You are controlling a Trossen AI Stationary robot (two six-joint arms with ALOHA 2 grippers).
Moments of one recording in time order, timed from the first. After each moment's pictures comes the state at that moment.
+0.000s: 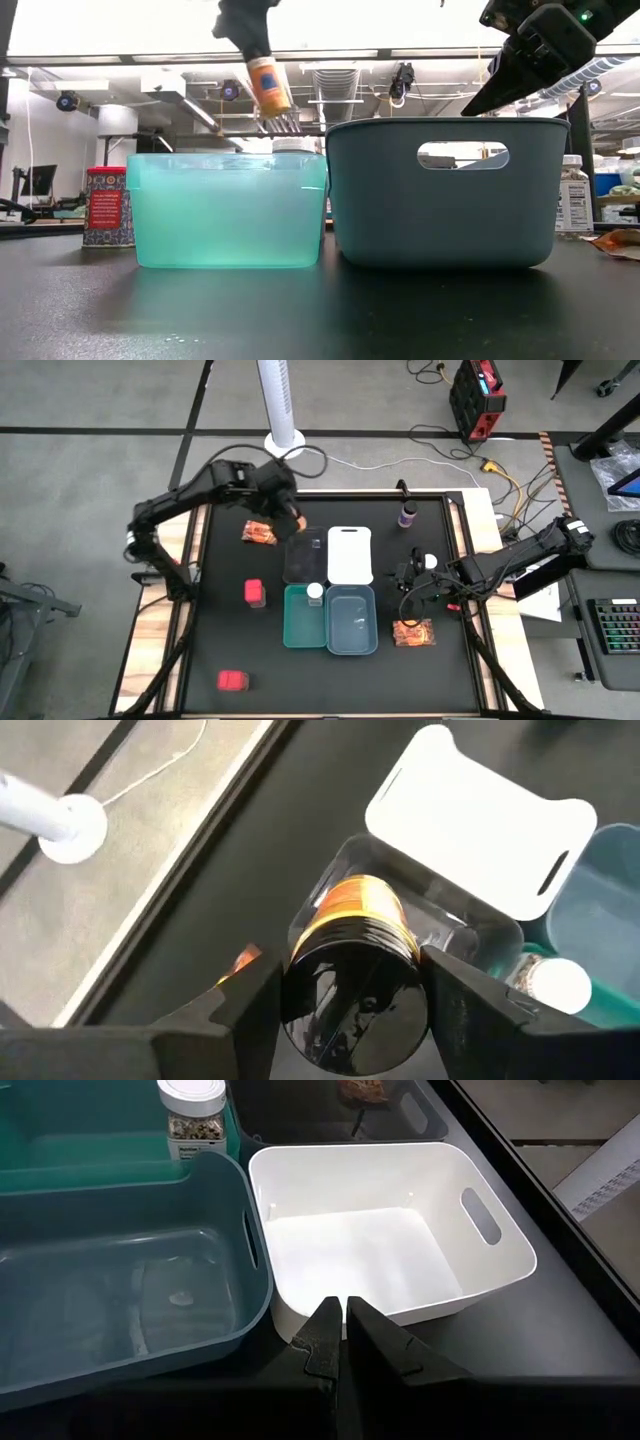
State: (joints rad) left arm 0.30 1.68 1.98 -1.38 -0.19 -0.20; right arm 0.30 1.03 0.63 -0.36 0.55 0.25
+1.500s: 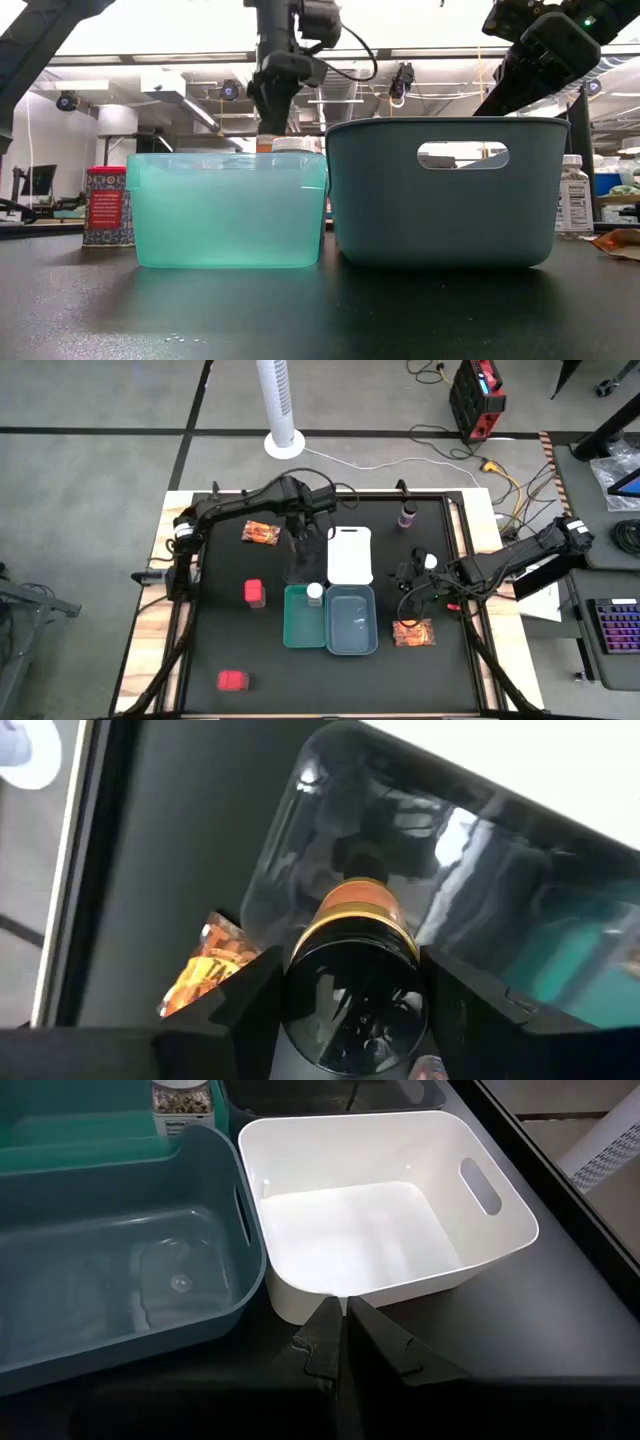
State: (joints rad) left arm 0.30 2.01 1.98 -1.43 -0.17 -0.10; right arm 0.30 1.03 0.63 -0.41 0.54 0.32
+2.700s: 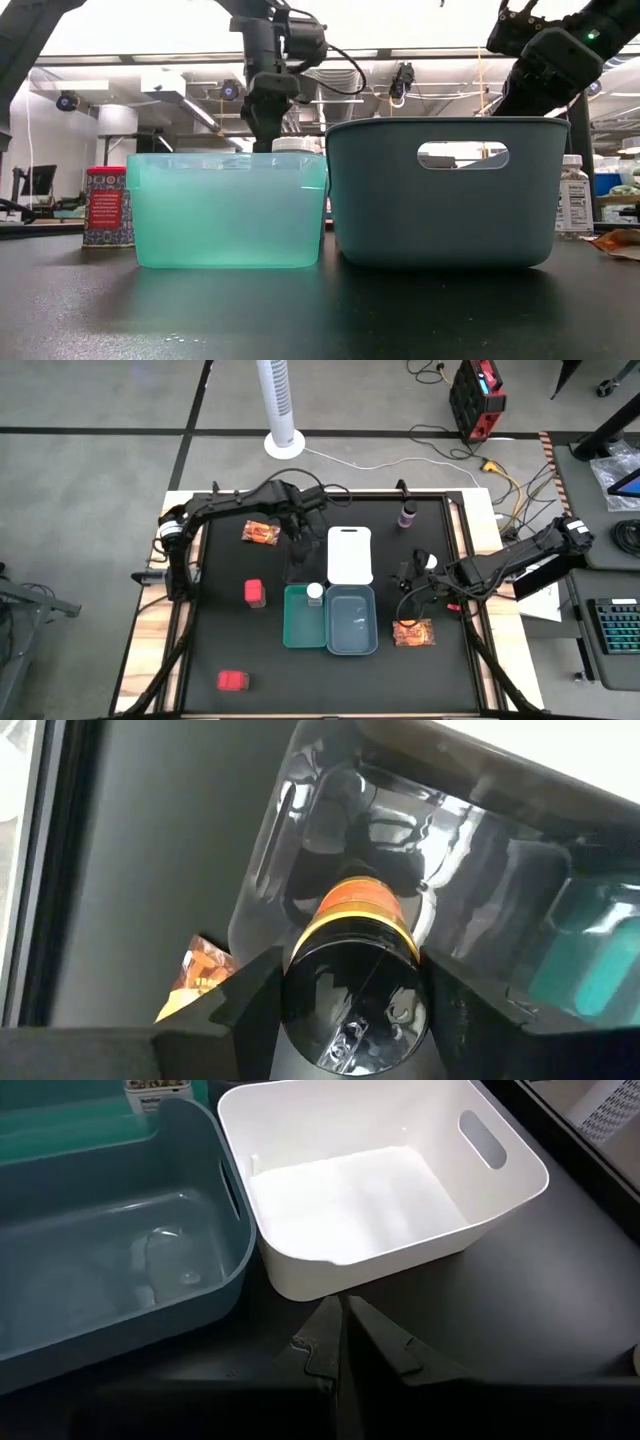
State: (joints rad) left arm 0.35 1.89 1.71 -1.20 -0.09 0.01; right arm 0.30 1.03 0.58 -0.41 0.54 0.43
